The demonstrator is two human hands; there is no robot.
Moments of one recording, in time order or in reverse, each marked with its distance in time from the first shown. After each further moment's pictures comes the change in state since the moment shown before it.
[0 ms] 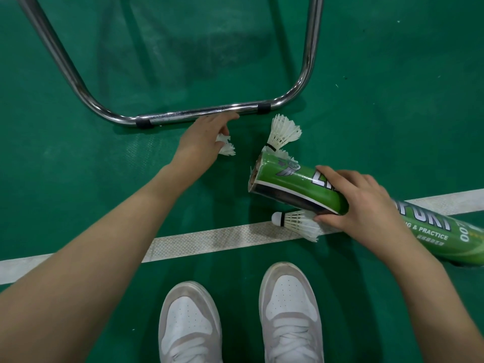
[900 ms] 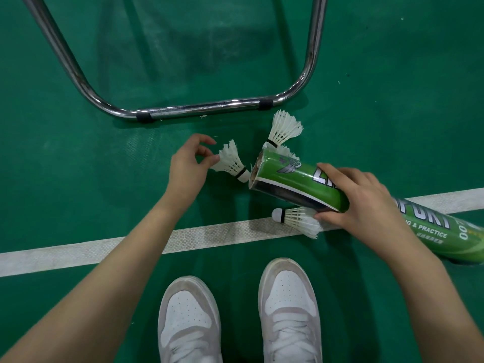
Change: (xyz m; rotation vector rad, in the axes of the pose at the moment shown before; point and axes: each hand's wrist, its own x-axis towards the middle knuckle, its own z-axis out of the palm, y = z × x) left_hand -0.052 -0.001 0.017 -0.535 0.209 -0.379; right_hand -0.001 0.000 0.002 -0.002 -0.005 -0.002
